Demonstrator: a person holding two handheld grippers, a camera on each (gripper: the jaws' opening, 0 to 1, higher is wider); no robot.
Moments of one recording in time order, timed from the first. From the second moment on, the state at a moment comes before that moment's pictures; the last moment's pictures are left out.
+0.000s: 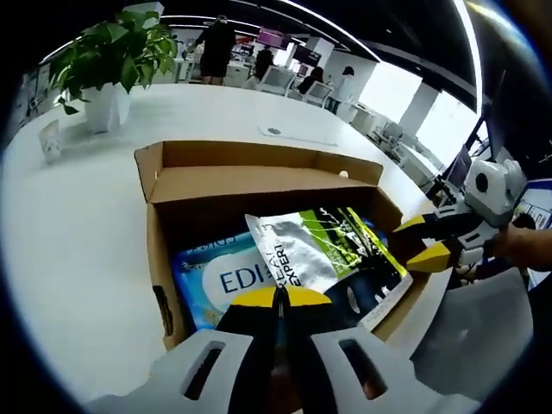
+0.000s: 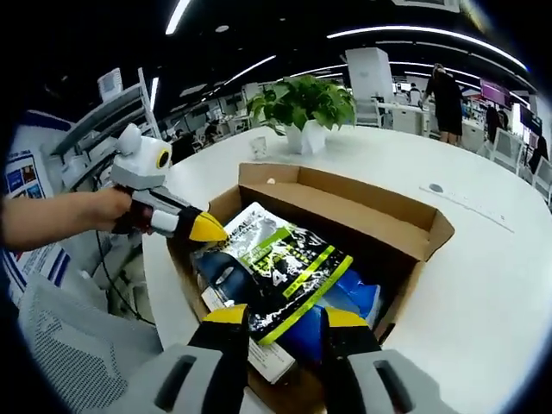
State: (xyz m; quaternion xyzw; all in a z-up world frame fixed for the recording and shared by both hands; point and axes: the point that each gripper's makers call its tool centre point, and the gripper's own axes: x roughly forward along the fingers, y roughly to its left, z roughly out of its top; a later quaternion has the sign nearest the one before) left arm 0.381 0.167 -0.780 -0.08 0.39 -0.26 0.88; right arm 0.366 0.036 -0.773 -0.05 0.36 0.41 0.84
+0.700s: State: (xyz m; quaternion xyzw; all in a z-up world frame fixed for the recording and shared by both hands) left arm 0.380 0.174 -0.784 -0.09 0.39 -0.26 0.88; right arm 0.359 0.060 -0.793 -0.02 0.41 0.42 0.81
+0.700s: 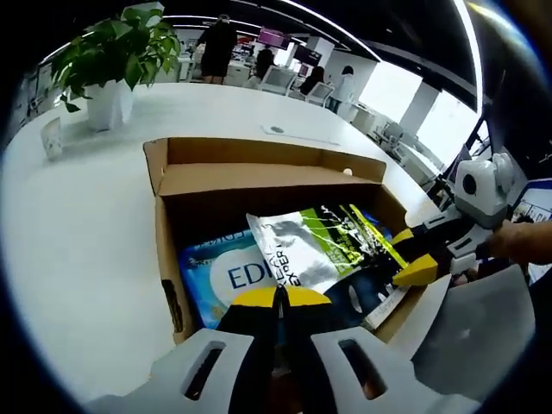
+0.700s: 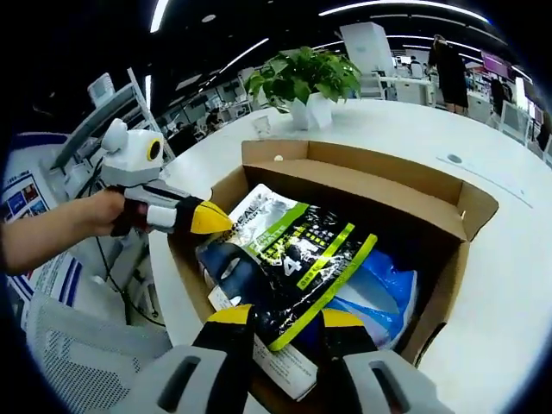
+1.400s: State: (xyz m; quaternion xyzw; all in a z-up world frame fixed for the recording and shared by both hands) left arm 0.381 0.176 -0.760 -0.09 0.36 -0.25 0.89; right arm 0.361 0.058 -0.772 0.00 0.38 0.42 0.82
